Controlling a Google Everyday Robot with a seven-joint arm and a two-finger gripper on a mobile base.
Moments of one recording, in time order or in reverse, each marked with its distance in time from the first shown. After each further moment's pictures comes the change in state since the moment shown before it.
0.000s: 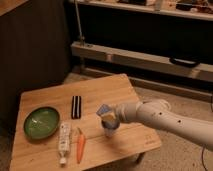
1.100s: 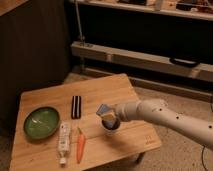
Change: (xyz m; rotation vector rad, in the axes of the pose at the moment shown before) arm 0.001 -0.009 0.021 -0.085 -0.002 -0.063
